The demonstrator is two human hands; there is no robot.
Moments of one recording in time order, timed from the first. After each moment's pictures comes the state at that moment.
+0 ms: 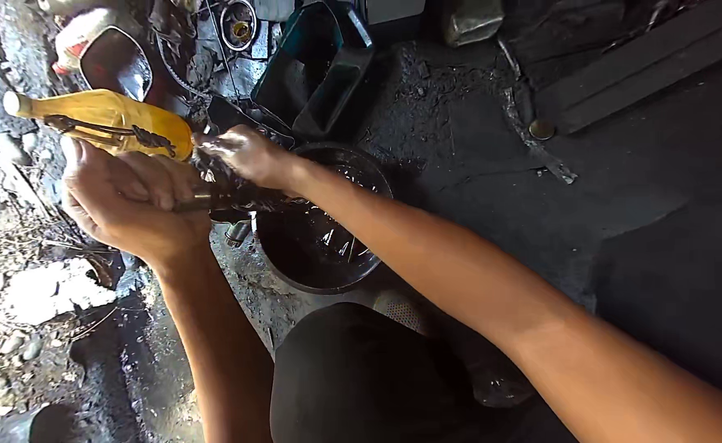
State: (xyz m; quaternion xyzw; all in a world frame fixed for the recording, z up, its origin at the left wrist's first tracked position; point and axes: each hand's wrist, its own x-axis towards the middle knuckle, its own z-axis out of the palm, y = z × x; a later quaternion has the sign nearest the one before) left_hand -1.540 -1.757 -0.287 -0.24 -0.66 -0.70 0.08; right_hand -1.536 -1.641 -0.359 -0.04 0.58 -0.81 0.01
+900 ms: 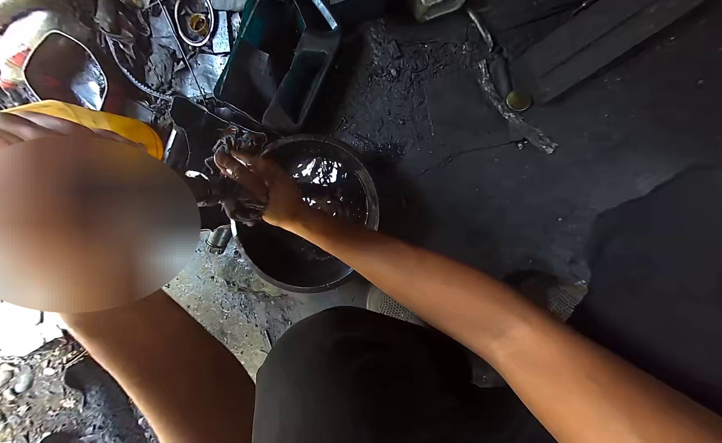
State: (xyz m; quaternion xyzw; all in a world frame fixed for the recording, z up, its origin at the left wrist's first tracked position) left_hand -1.553 -1.778 -0.273 -0.35 -0.73 -0.59 -0.06; right_hand -1.489 -1.683 -0.441 0.09 0.56 -0.81 -0.16
